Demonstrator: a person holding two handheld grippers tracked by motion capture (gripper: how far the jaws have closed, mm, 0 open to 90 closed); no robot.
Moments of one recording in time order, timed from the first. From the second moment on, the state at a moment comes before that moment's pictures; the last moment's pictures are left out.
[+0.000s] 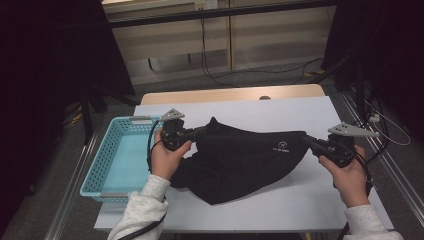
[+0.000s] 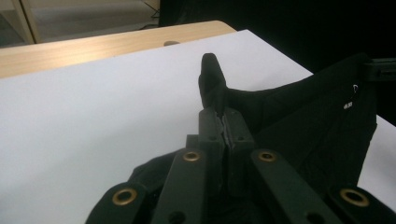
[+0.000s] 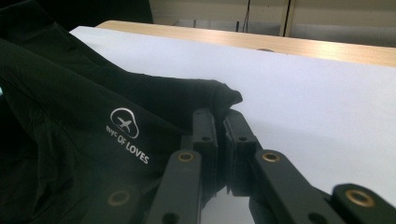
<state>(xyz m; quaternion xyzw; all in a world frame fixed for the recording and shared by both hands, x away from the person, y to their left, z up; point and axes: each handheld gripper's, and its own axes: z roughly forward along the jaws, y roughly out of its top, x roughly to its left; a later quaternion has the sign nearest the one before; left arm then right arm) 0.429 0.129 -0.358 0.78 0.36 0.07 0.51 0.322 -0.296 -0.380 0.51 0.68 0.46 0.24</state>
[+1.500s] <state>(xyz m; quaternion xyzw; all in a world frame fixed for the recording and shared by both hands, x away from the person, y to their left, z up) 0.408 0.114 -0.414 0.81 0.35 0.10 0.46 0.307 -0.214 -0.446 0.46 0.76 0.40 0.22</state>
